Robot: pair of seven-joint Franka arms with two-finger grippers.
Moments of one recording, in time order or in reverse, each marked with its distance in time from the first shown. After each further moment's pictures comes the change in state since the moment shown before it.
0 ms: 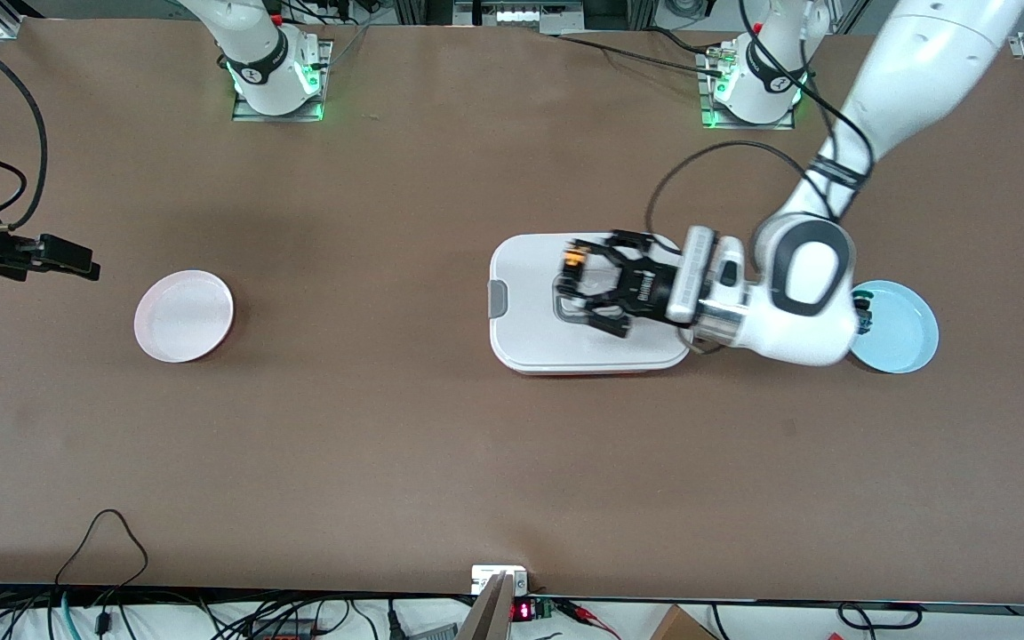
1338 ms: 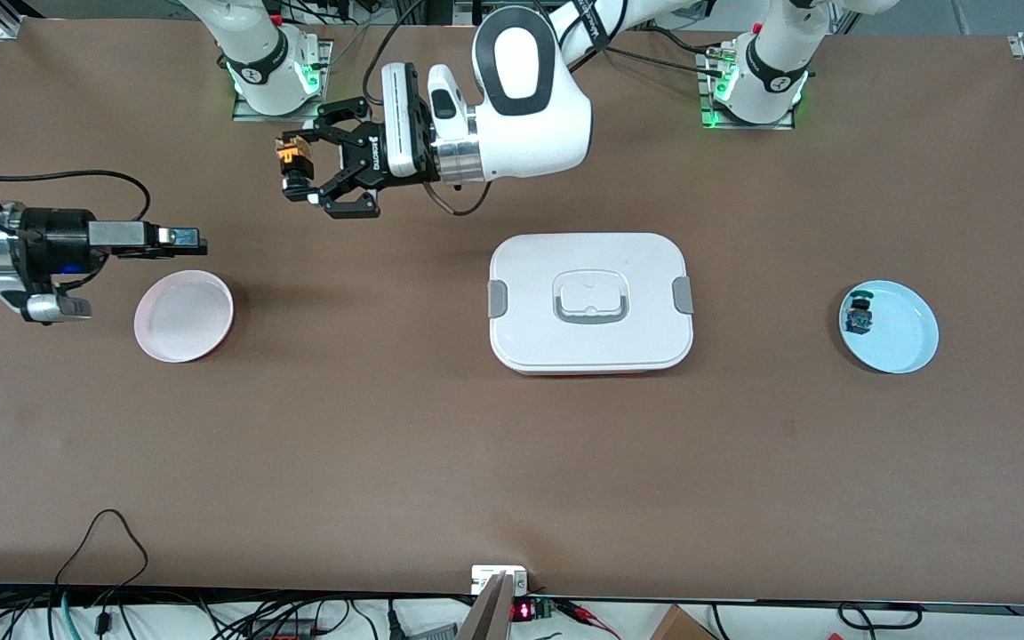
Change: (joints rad) left arm -0.644 0.063 0.007 0.383 -0.474 0.868 -0.144; right arm -0.087 0.037 -0.050 -0.316 1.121 -0.190 -0.124
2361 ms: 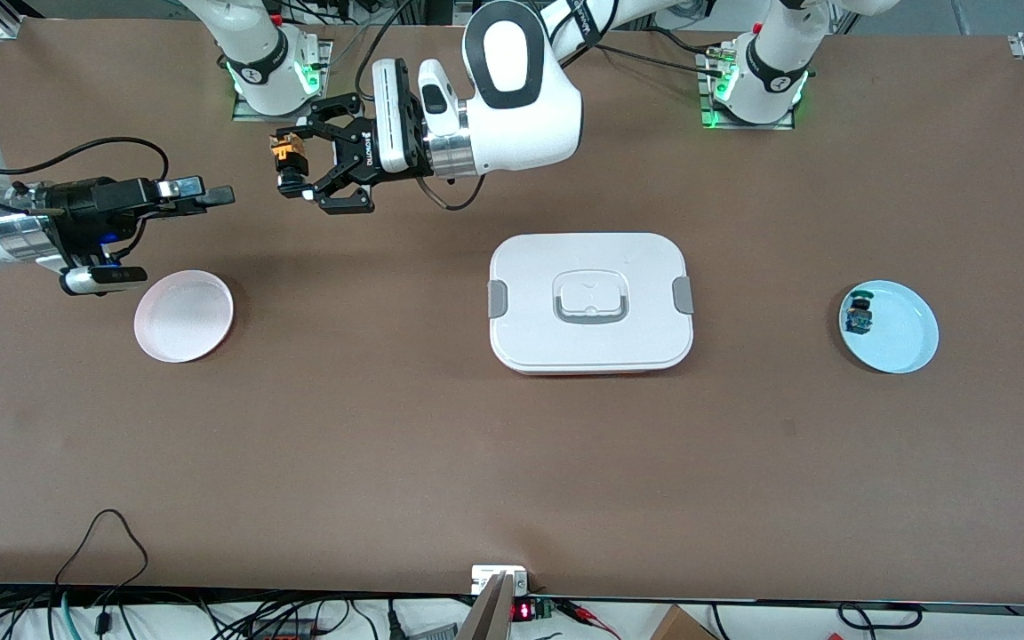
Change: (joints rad) left arm -0.021 0.010 0.002 0.013 0.000 0.034 -0.010; right arm 0.001 -0.039 0.004 -0.123 0.199 -0.193 0.052
